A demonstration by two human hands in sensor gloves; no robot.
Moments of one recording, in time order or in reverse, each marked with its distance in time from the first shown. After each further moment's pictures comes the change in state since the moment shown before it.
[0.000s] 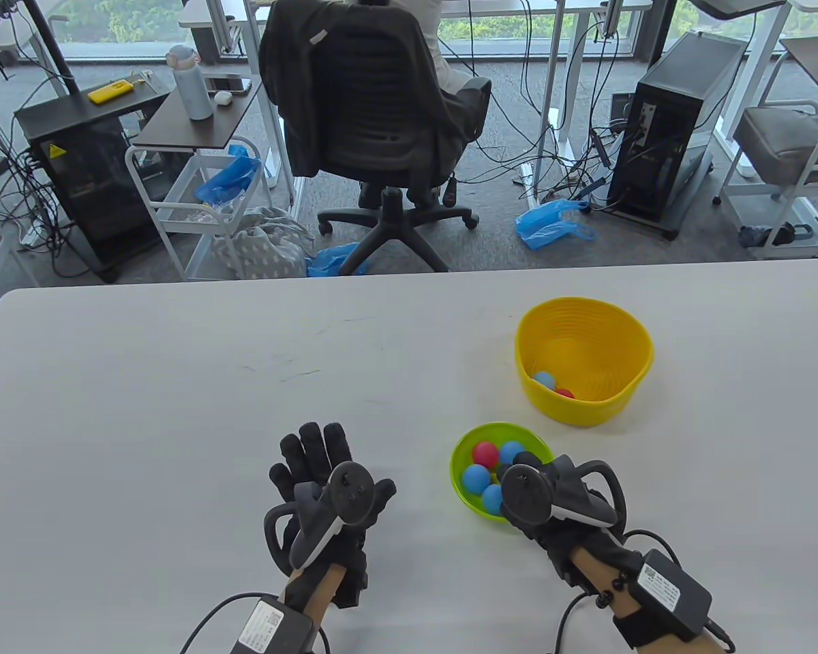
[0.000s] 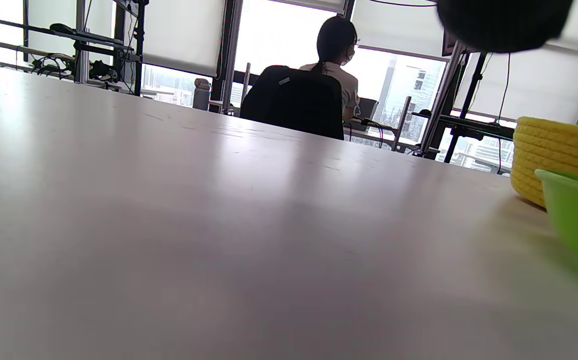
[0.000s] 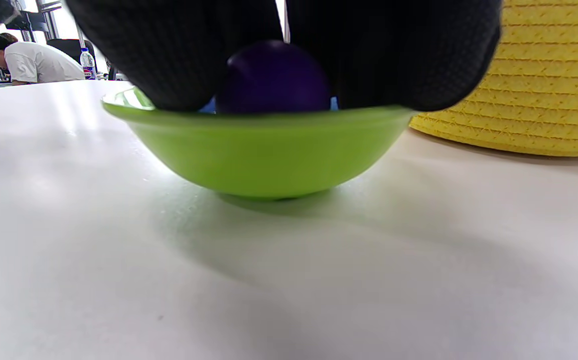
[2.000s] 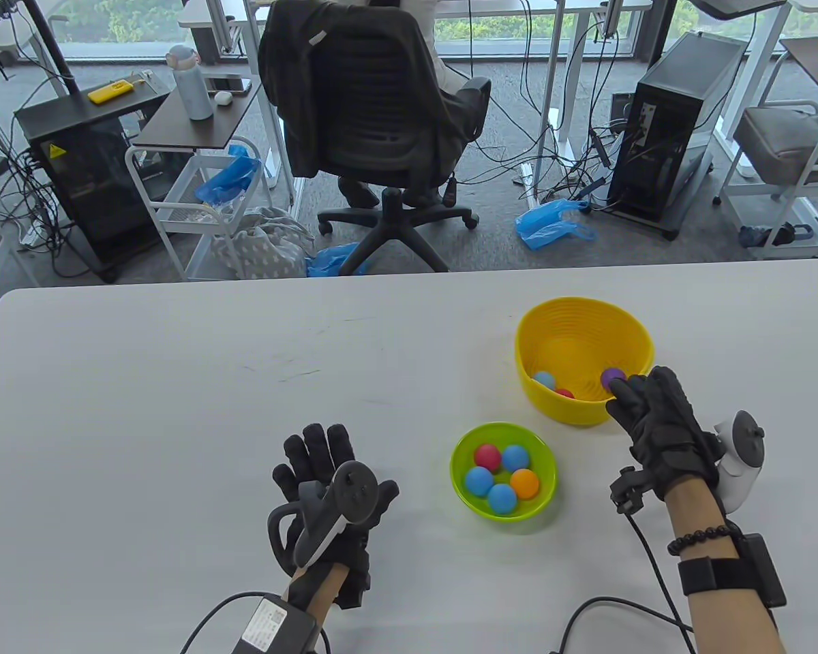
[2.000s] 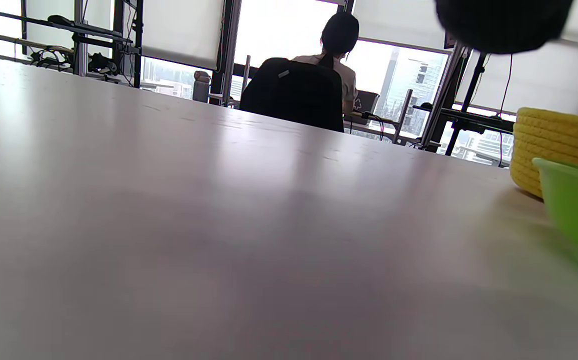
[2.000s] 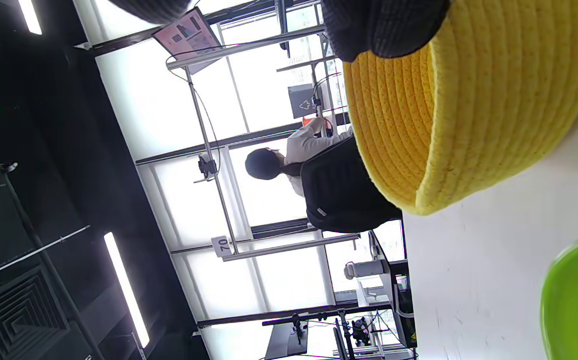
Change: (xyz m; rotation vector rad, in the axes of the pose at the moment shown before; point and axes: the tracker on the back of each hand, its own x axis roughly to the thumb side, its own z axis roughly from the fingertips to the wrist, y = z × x) left_hand 0.005 -0.001 0.001 -0.023 0.002 0.002; right_hand -0.186 0.001 0.025 -0.544 0.219 -1.751
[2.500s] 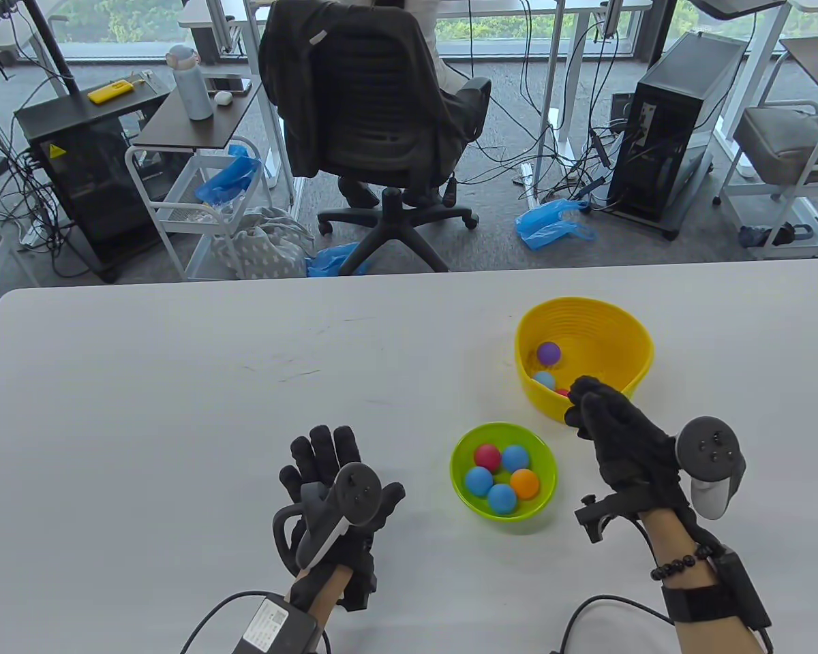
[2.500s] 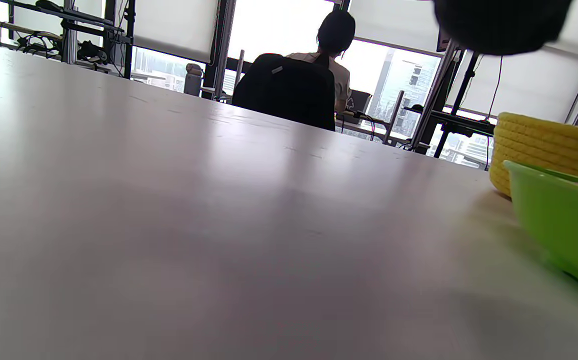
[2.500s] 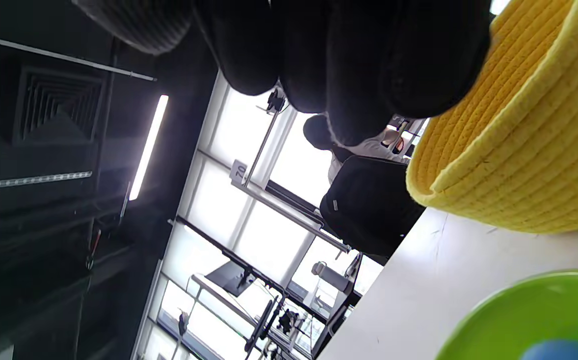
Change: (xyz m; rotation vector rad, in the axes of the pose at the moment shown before) left_hand 0.004 -0.001 0.001 -0.010 -0.023 0.036; right_hand 0.037 0.082 0.040 0.136 -0.331 0.682
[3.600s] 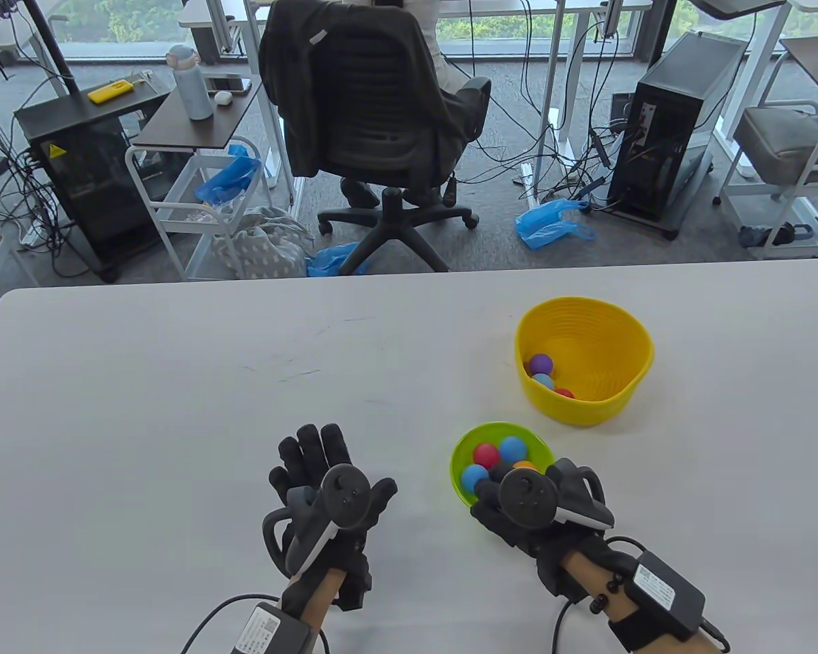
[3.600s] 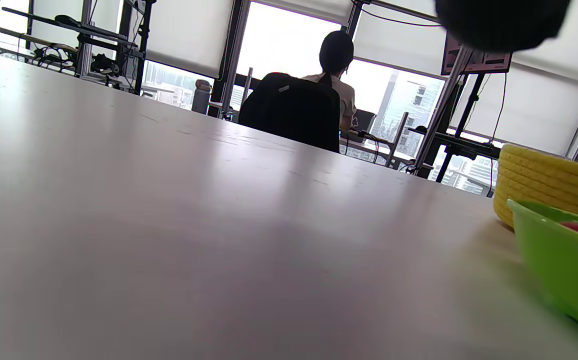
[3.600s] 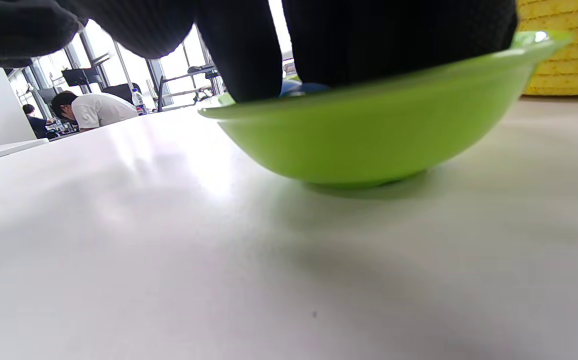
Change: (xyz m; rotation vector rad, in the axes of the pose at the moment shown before) left_hand -0.008 0.011 0.007 0.055 0.019 0.033; right_hand 0.007 0.128 0.027 0.614 -0.078 0.772
